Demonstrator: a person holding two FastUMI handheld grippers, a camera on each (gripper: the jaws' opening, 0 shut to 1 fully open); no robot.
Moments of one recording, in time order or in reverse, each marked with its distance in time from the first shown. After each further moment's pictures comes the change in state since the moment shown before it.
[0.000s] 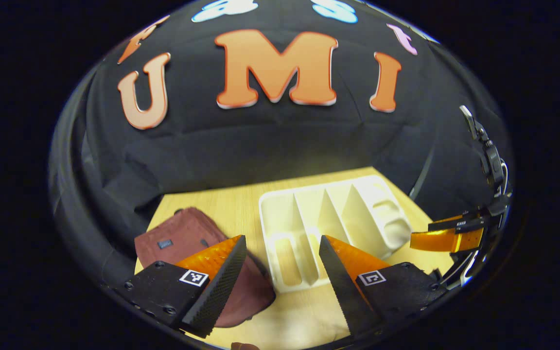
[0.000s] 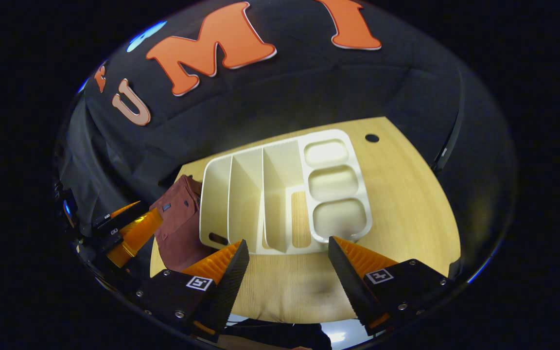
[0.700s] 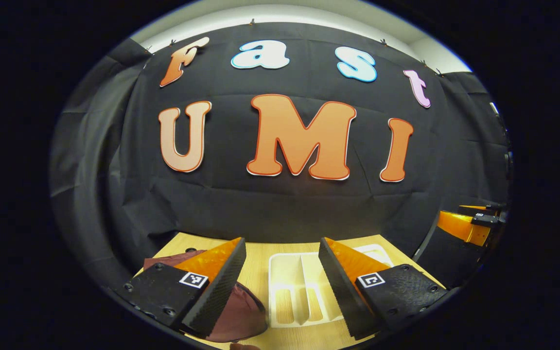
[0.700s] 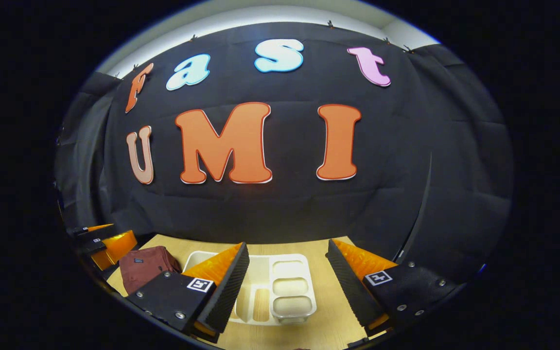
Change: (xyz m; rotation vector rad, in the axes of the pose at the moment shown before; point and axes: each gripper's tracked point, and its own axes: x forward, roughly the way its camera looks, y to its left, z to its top) left arm -0.038 0.020 0.038 -0.093 -0.311 0.096; right arm -0.092 -0.024 0.111 -0.176 -0.669 -0.201
